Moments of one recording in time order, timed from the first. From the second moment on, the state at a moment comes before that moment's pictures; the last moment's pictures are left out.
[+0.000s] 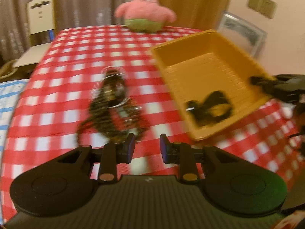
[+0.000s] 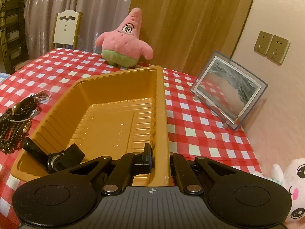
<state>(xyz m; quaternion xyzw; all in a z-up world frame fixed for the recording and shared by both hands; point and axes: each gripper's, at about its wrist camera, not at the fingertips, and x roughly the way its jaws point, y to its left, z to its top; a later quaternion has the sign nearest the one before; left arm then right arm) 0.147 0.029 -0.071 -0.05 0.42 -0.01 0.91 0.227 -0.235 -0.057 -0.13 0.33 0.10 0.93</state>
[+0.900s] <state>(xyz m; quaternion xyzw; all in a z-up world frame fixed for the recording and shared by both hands) 0.170 0.059 -0.115 0.02 0.45 -0.01 0.89 0.222 -0.232 -0.055 -0.13 0.33 0.09 0.93</state>
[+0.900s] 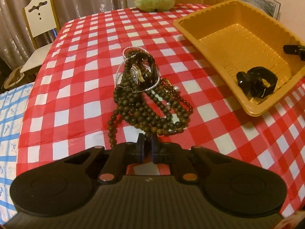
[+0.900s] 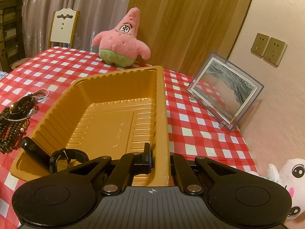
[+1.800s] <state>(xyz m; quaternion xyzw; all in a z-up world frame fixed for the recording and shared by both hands) 0.210 -0.032 -0.027 -0.12 0.37 -0.19 0.90 0.226 -0.229 -0.052 -0.14 0.33 0.11 0.93</state>
